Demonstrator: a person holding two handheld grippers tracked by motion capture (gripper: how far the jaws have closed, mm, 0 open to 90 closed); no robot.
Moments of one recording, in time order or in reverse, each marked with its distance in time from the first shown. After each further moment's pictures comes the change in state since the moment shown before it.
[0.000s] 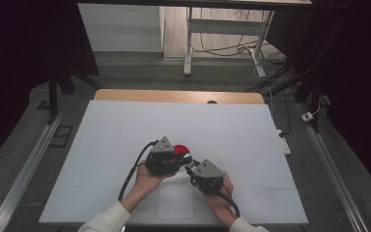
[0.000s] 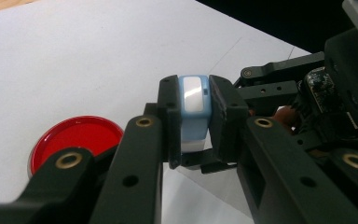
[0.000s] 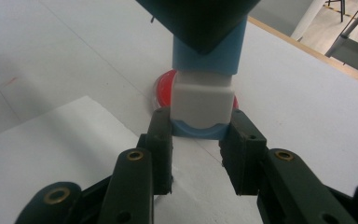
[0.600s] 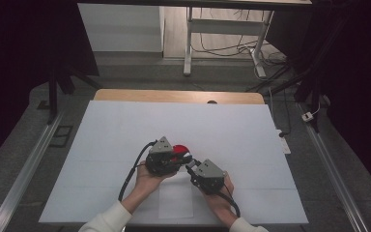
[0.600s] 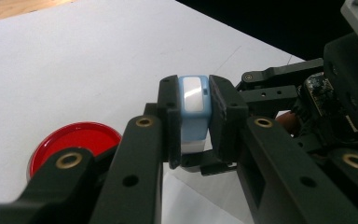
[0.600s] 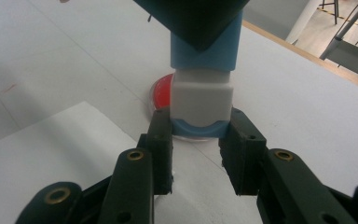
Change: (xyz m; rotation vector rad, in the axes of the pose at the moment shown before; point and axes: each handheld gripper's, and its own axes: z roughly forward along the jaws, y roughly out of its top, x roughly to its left) left arm -0.001 0.000 -0.002 -0.031 -0.002 -0.009; right arm -0.001 0.001 -0.002 -0.022 -0.008 0.007
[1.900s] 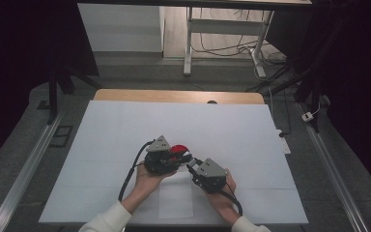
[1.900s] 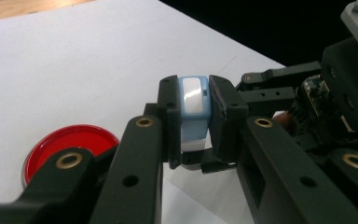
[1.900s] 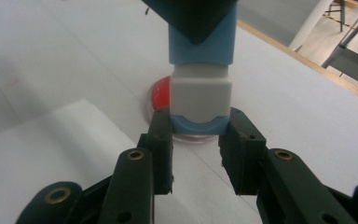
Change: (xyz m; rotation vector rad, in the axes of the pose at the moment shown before) left arm 0.001 0.001 -0.004 -0.037 -0.016 -0.037; right arm -0.005 0.002 -0.004 -0.010 0.012 -0.020
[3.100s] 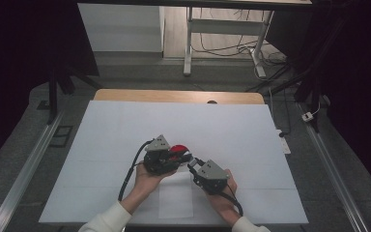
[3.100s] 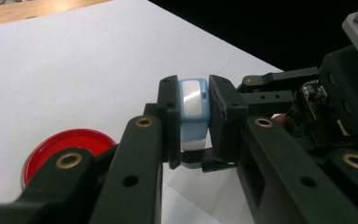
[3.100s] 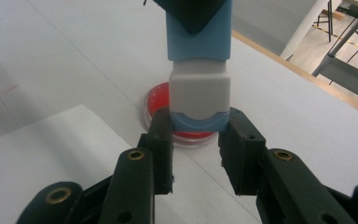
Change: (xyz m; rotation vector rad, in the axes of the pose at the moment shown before) left arm 0.000 0.003 -0.003 -0.001 -0.011 -0.002; right arm 0.001 -0.001 -0.004 -0.027 -0.018 -0.028
